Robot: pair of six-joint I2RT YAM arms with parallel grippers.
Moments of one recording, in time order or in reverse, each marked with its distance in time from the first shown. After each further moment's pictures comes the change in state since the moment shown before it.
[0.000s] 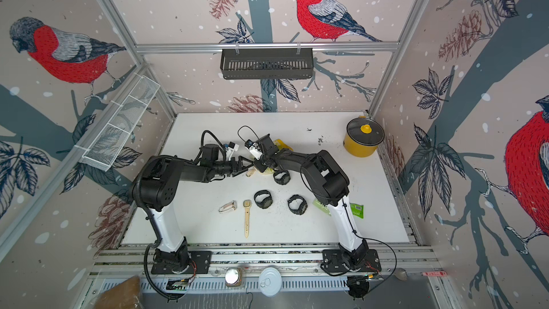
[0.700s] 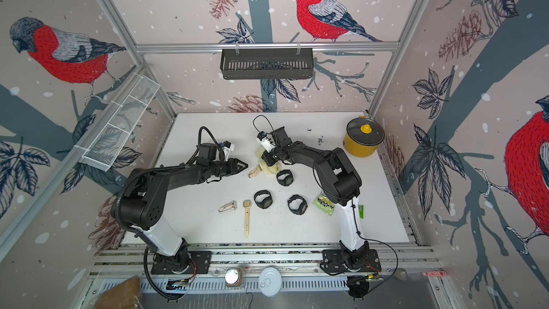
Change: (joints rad) left arm -0.024 -0.248 -0.033 -0.262 -0.260 0.153; right arm -0.130 -0.092 -0.020 -0.057 -0.224 0.108
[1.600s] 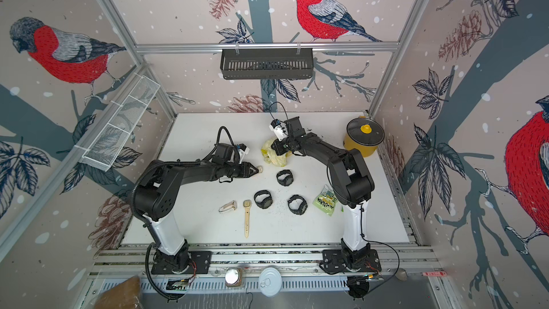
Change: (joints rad) left arm -0.130 0.155 0.114 -0.071 -0.080 0.081; right arm -0.109 -0.099 0.009 -0.079 -0.053 0.074
